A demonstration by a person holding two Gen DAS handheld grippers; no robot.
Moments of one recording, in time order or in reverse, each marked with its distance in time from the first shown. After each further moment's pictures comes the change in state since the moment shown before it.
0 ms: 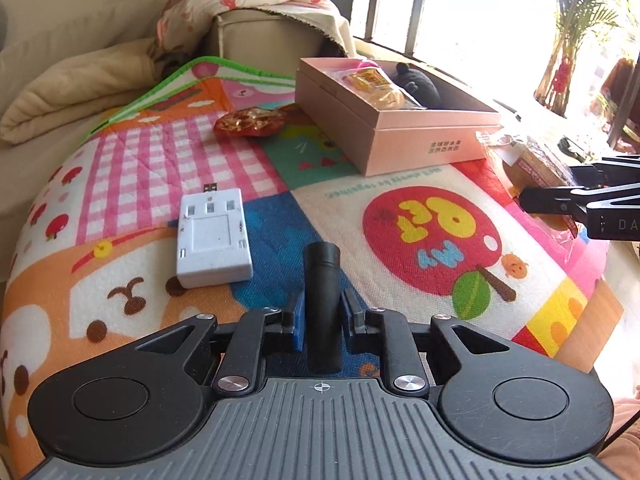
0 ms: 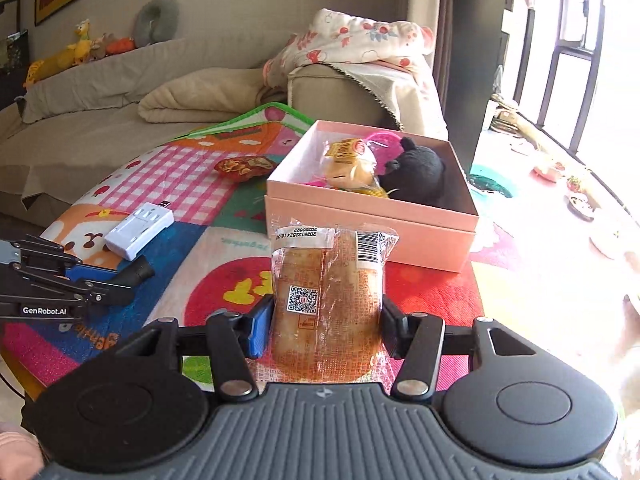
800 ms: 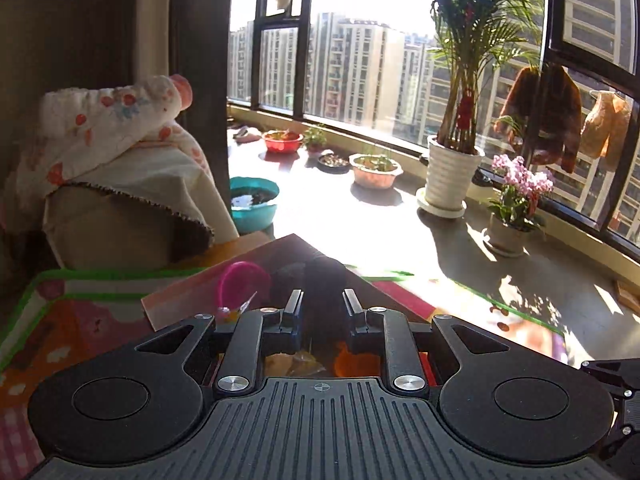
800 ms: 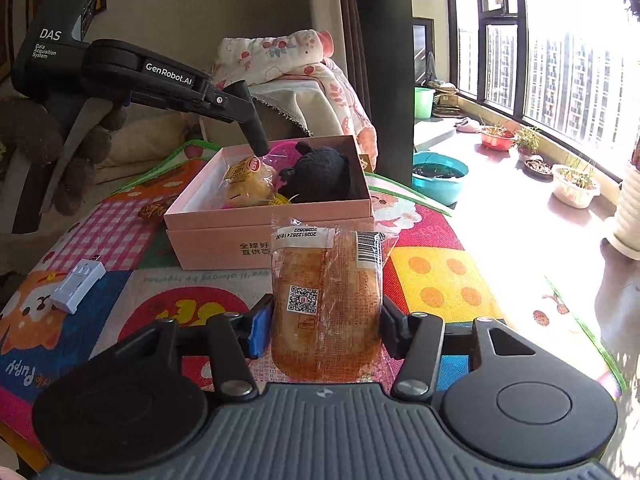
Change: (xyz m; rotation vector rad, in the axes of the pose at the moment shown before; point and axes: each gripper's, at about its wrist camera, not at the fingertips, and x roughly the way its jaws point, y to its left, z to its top) left arm 0.082 -0.070 0.201 0.205 -0.178 -0.275; right arm 0.001 -0.066 -0.015 0.217 -0.061 -0.078
